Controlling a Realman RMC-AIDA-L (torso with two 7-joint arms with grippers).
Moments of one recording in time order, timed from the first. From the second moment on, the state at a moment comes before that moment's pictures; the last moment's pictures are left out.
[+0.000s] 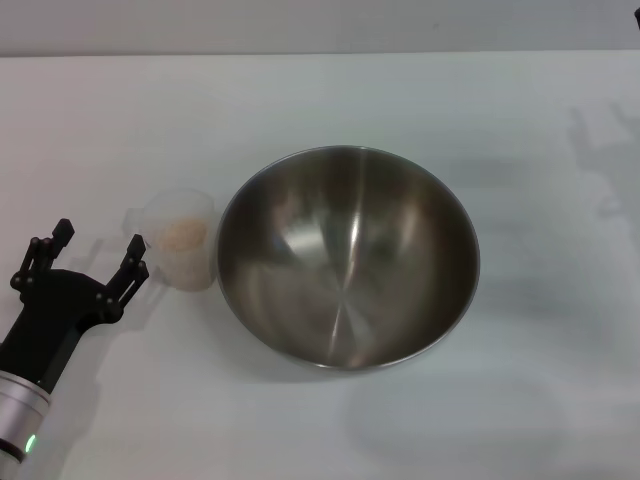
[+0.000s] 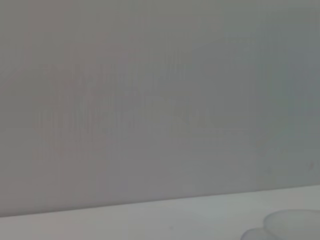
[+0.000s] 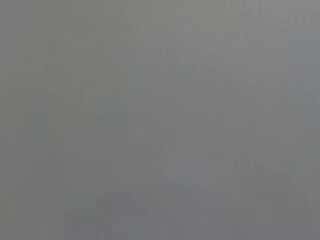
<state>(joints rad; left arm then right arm) -0.17 -2.08 -0.46 -0.29 2.20 1.28 -0.04 0.46 2.07 -2.03 -0.11 0.61 -1.47 0.20</state>
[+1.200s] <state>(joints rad) -0.26 -2.08 -0.53 -0.27 2.19 1.16 -0.04 0.47 2.07 -2.03 -0.11 0.61 -1.44 0.20</state>
